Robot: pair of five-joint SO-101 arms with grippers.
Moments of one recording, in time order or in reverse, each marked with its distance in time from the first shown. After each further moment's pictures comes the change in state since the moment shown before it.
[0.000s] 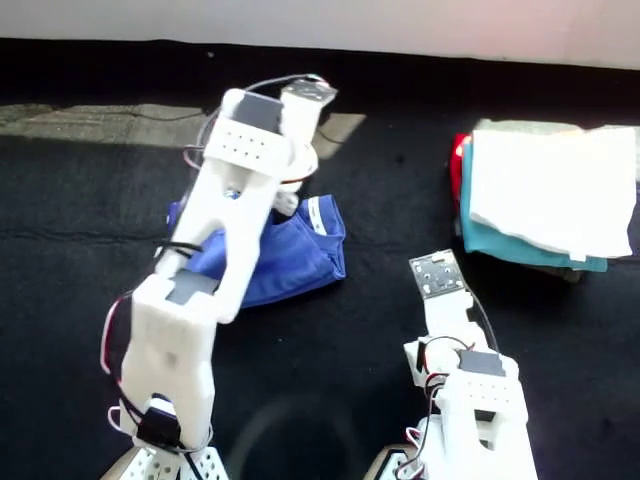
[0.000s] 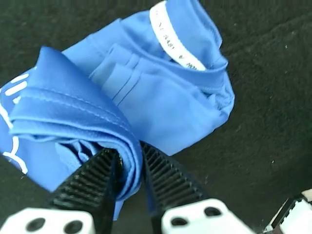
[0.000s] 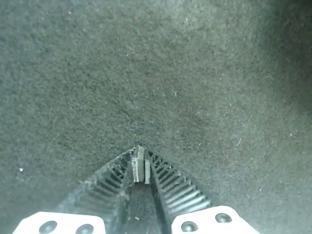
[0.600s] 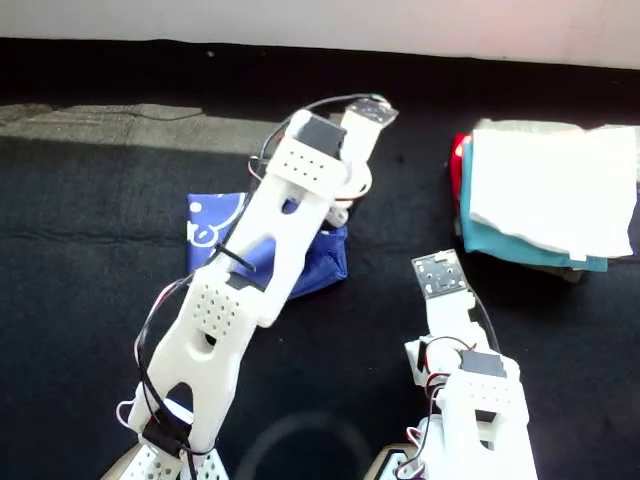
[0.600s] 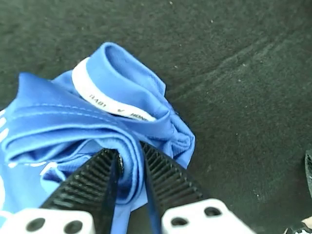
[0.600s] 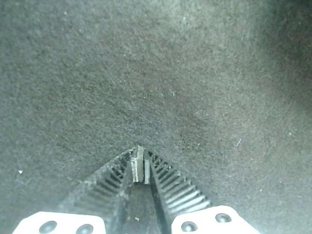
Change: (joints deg) left arm 8.6 17.2 -19.5 -0.7 0.5; right arm 0.6 -0.1 0.2 -0.4 0.0
